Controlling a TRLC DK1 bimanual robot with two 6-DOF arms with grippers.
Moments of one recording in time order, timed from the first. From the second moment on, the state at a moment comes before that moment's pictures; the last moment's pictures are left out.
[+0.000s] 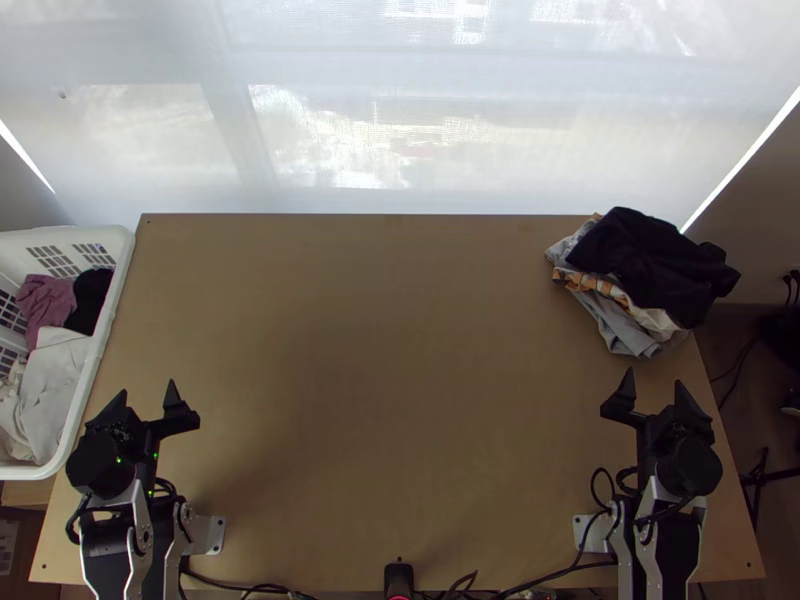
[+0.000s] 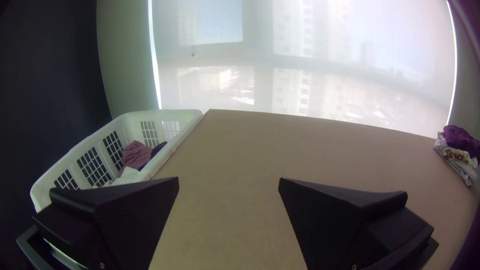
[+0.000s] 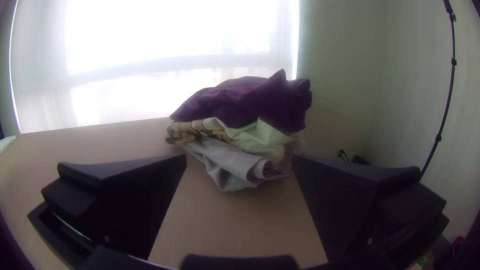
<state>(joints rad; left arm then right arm) 0.22 0.00 0.24 -0.48 -0.10 0.02 -0.18 0.00 0.10 -0.22 0.10 0.02</state>
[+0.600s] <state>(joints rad) 0.22 0.00 0.24 -0.48 -0.10 0.02 -0.18 0.00 0.10 -0.22 0.10 0.02</state>
